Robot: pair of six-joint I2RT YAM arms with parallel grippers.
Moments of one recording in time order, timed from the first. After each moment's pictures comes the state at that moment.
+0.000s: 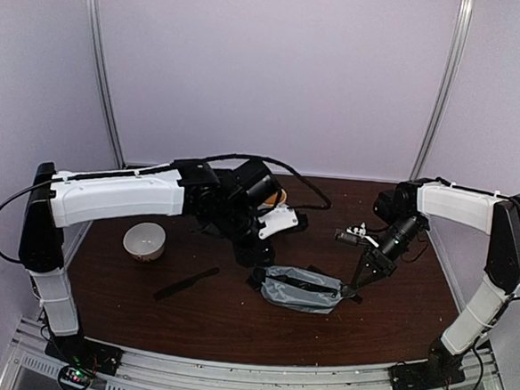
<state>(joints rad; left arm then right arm) -1.07 1.87 1.65 -0.82 0.02 0.27 0.34 1.67 1.19 -1.32 -0.77 -0.82</state>
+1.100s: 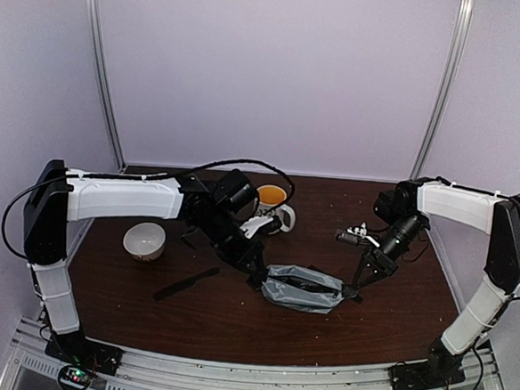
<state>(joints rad) -0.92 1.87 1.46 -0.68 0.46 -0.28 0.34 1.67 1.20 -1.34 -0.77 -0.83</state>
